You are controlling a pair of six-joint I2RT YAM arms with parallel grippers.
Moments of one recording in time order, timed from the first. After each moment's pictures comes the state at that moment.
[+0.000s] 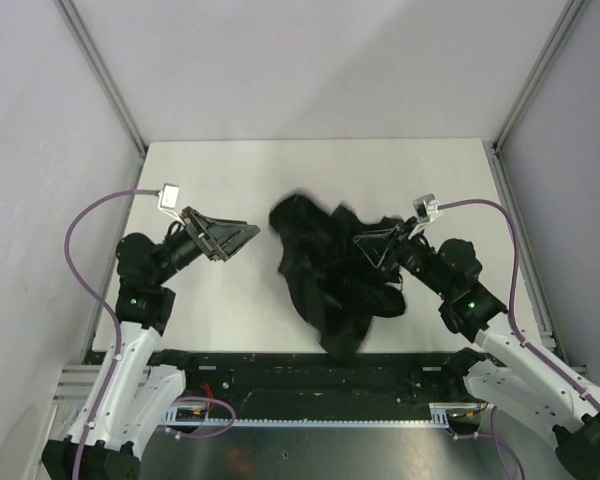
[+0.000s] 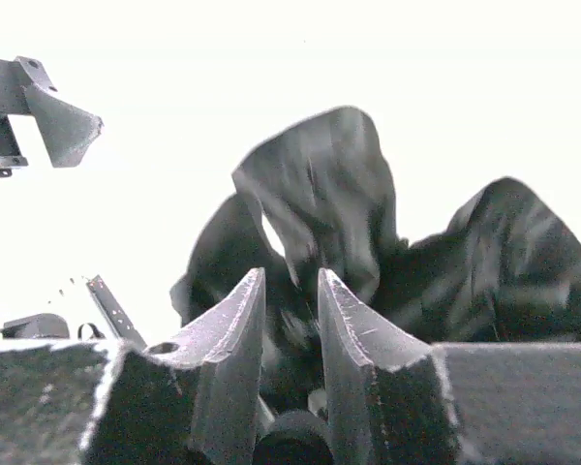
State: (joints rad) left arm -0.13 0.68 0.60 0.26 0.74 -0.92; right arm 0.61 0.77 0.59 0.22 -0.19 0.48
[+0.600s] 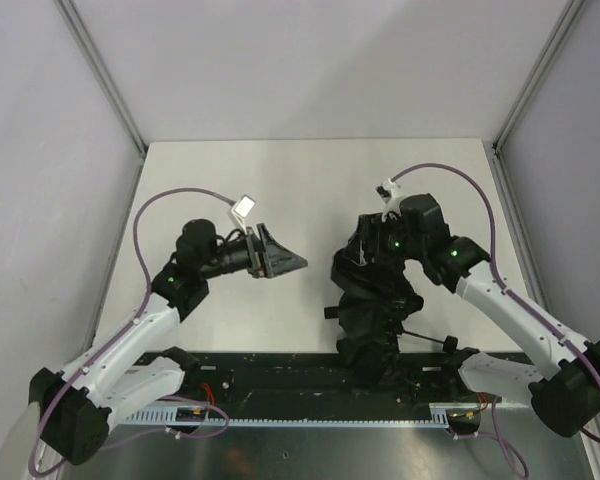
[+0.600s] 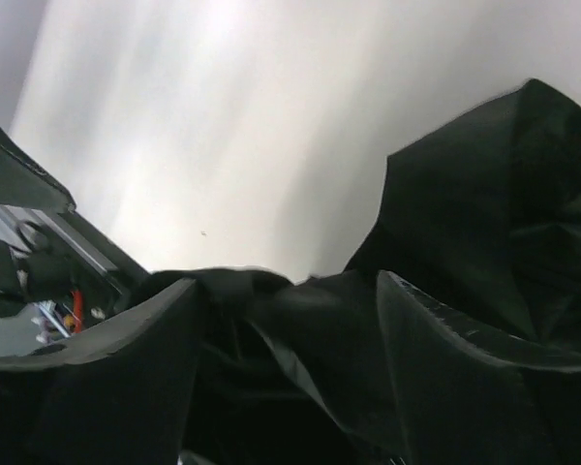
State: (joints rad) left arm -0.47 0.91 0.66 0.04 0.68 -0.83; right arm 0.57 1.10 0.92 -0.35 -0.25 0.43
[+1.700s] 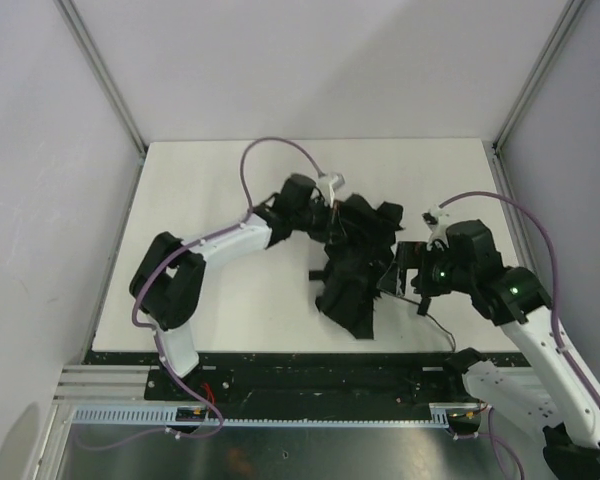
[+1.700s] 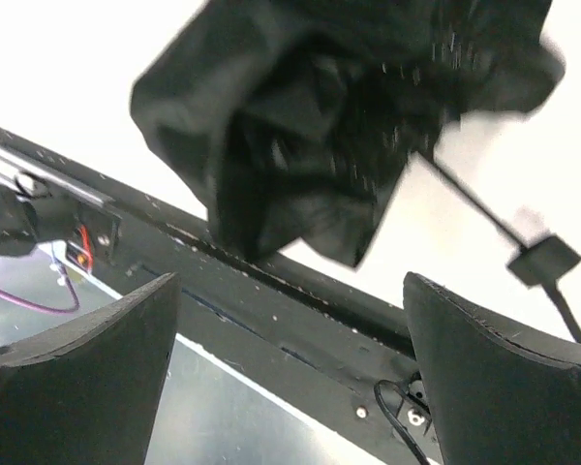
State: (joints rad) left arm -0.71 1.81 1.24 -0.07 0.42 -0.40; right arm 0.47 0.79 1.02 -0.94 -0.23 0.48
